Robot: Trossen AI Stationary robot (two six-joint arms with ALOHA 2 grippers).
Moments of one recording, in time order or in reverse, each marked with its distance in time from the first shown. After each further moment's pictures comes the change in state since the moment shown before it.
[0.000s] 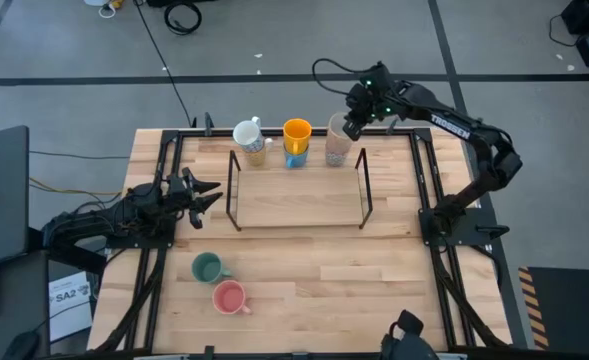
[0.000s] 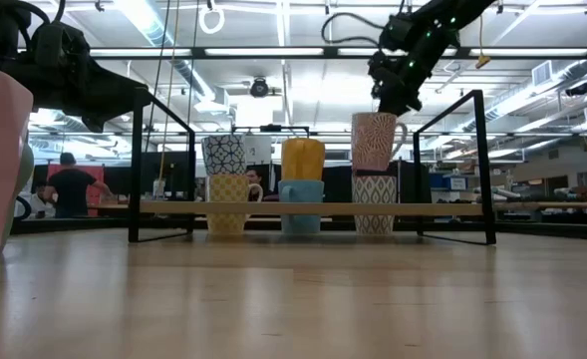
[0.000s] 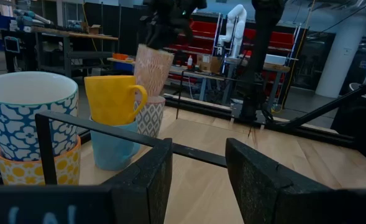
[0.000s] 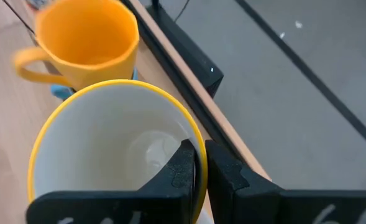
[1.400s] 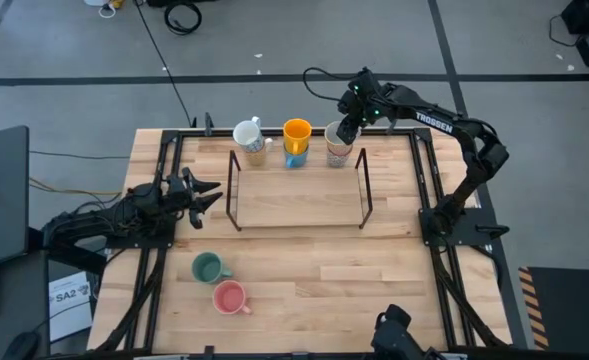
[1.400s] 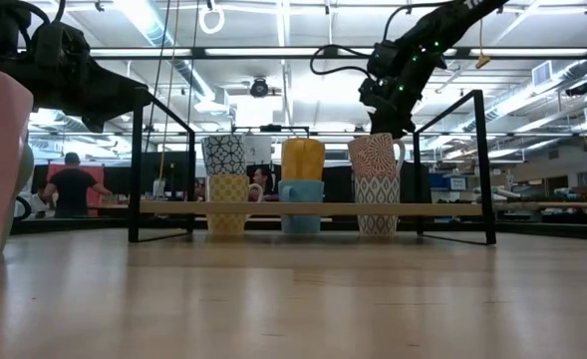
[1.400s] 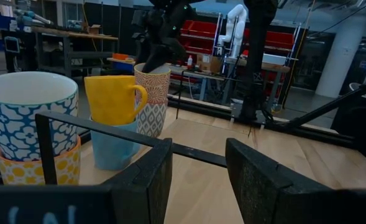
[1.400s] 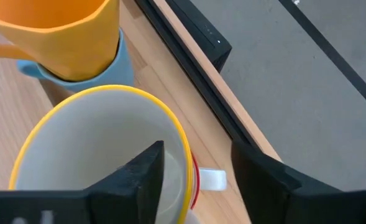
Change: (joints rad) left arm 0.000 0.000 0.000 0.000 0.000 0.000; right arm -0.005 0.138 0.001 0.003 0.003 -0.001
